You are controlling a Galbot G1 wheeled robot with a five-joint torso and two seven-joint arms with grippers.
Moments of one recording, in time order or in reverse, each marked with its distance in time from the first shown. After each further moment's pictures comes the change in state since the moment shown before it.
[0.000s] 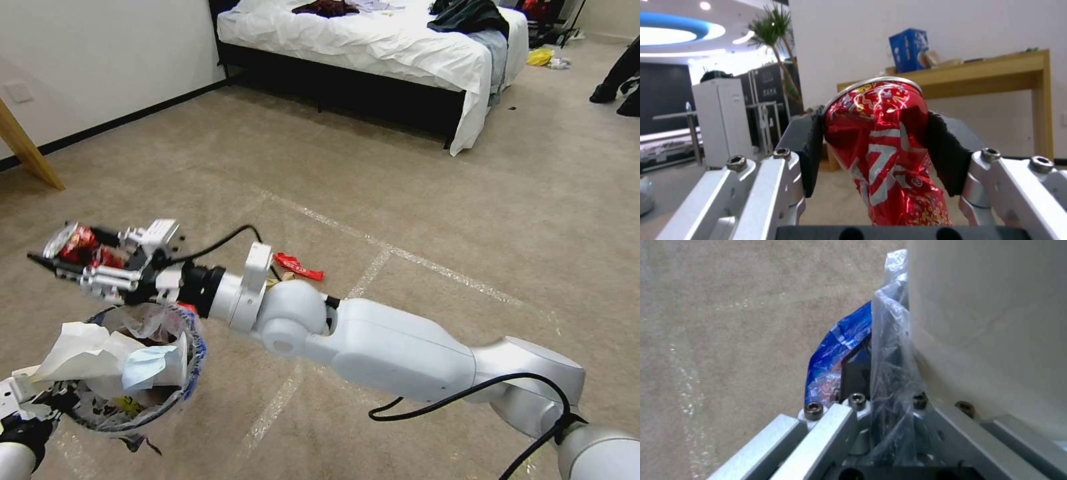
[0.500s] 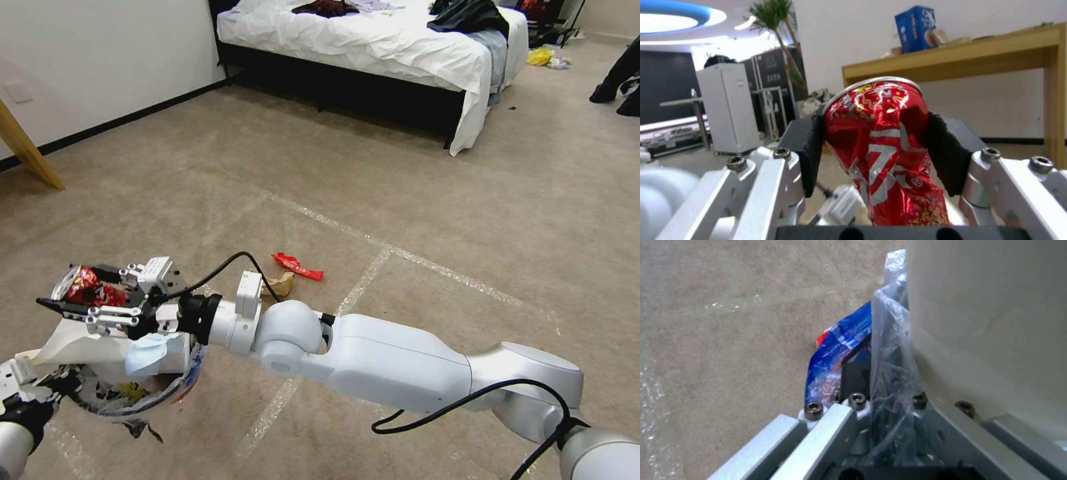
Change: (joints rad) left arm -0.050 0.133 0.003 0.024 -0.169 0.053 -0.079; right arm -0.020 -0.001 -0.059 -0.016 -0.022 0.000 0.000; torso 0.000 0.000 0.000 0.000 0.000
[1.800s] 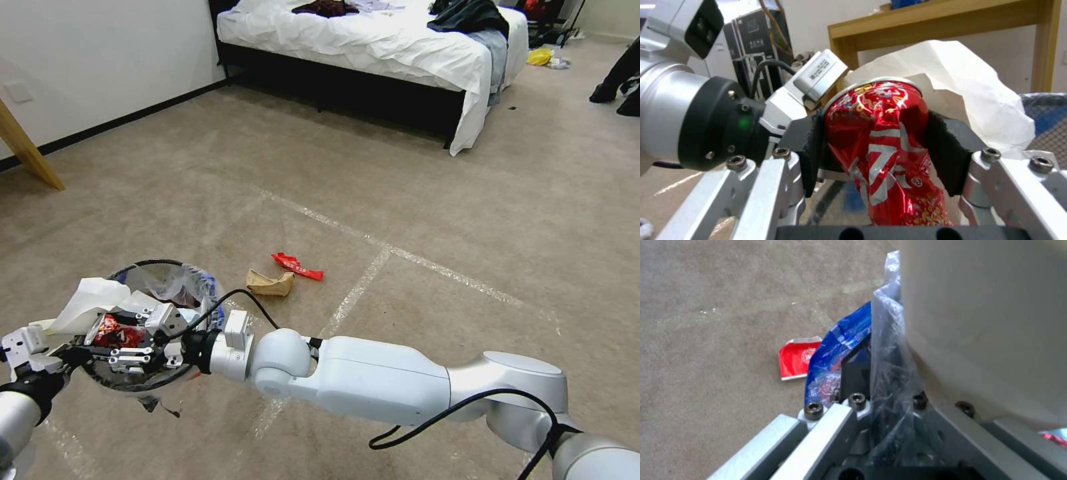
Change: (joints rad) left arm -0.020 0.031 0.013 -0.066 -0.086 0.019 -0.022; right arm -0.029 0.027 -0.095 -0.158 -0.059 0.038 -0.005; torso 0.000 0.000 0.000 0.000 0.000
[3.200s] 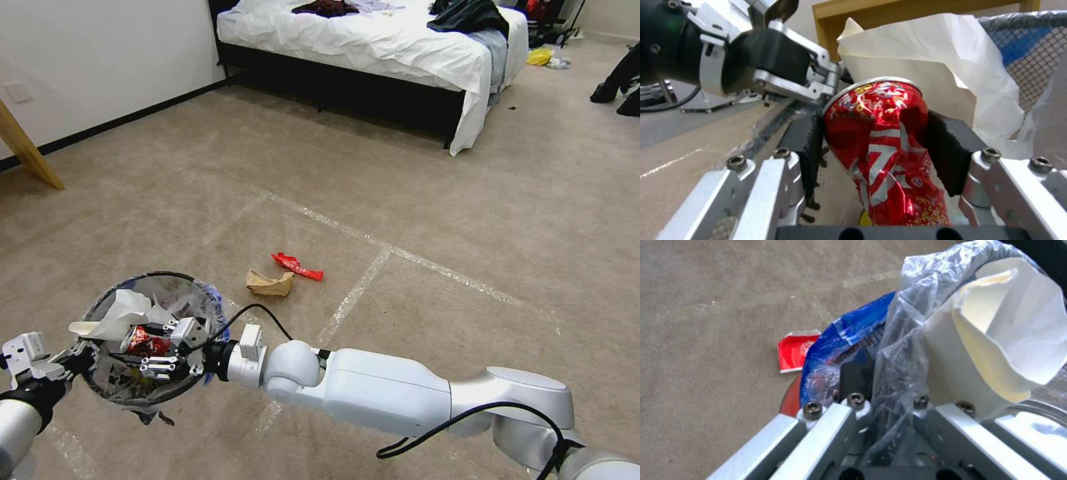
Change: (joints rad) left arm 0.016 -0.028 -0.008 -0.025 0.003 -0.001 0.004; right arm -0.071 -0.028 -0.005 -0.072 -0.060 0.028 -0.023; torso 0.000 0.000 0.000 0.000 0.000
